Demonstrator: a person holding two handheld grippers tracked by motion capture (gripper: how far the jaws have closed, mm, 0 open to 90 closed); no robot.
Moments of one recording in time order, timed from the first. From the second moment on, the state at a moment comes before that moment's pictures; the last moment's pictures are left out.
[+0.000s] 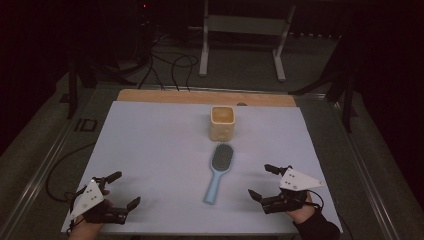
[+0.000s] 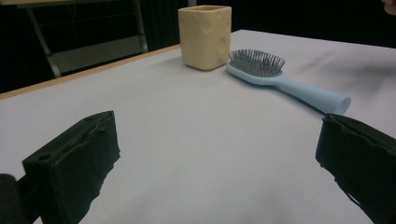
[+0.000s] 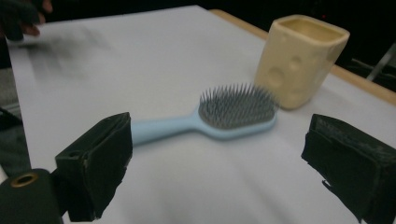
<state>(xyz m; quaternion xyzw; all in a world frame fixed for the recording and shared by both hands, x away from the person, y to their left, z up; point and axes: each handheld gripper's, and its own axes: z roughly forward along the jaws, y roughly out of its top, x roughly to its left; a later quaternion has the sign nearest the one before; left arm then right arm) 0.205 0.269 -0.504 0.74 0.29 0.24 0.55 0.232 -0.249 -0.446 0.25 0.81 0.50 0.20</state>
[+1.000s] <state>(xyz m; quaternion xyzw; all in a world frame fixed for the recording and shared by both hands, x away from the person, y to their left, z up) 0.206 0.269 -0.504 0.74 0.28 0.24 0.56 0.263 -0.171 -0.416 0.15 0.83 0.51 0.16</state>
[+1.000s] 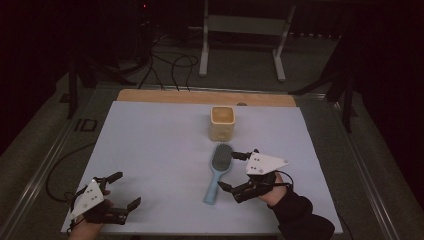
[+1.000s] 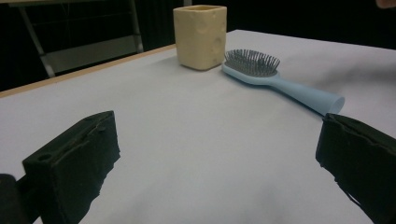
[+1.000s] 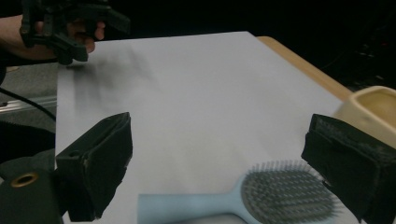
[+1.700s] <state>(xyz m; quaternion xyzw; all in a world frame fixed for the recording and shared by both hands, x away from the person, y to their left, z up) 0.204 0.269 -0.504 0.74 0.28 0.24 0.56 0.266 -0.122 -0.458 0.12 0.86 0.48 0.09</state>
